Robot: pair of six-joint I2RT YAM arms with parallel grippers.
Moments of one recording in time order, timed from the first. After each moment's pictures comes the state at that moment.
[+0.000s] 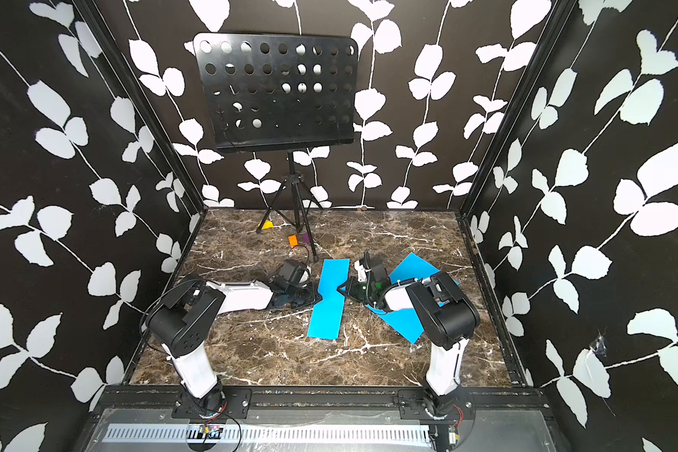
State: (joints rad) left arm -0.65 1.80 0.87 -0.02 0.29 -0.79; right arm 0.49 1.85 0.75 0.36 -0.51 0.85
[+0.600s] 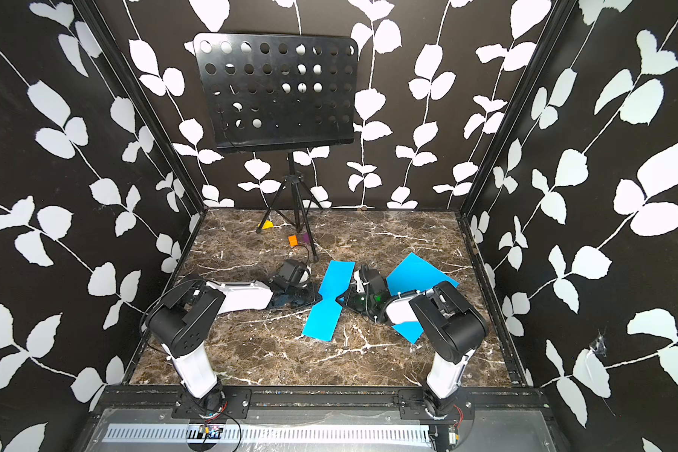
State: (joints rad) left arm -0.65 1.80 0.87 -0.02 0.29 -0.79; right arm 0.59 1.74 0.62 0.39 -0.42 0.95
